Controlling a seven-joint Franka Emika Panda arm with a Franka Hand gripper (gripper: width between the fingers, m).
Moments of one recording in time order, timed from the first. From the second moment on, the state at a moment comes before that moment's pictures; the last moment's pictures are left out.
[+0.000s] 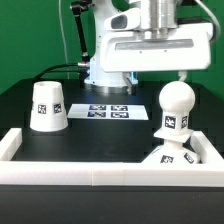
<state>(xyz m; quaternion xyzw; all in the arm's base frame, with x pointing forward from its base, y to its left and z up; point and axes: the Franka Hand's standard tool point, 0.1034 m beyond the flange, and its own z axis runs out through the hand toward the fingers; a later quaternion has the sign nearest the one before) 0.514 0.048 0.108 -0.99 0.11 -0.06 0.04</state>
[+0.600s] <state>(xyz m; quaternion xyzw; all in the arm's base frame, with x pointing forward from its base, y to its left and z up) 0.511 0.018 0.105 -0.99 0.08 -0.06 0.03</state>
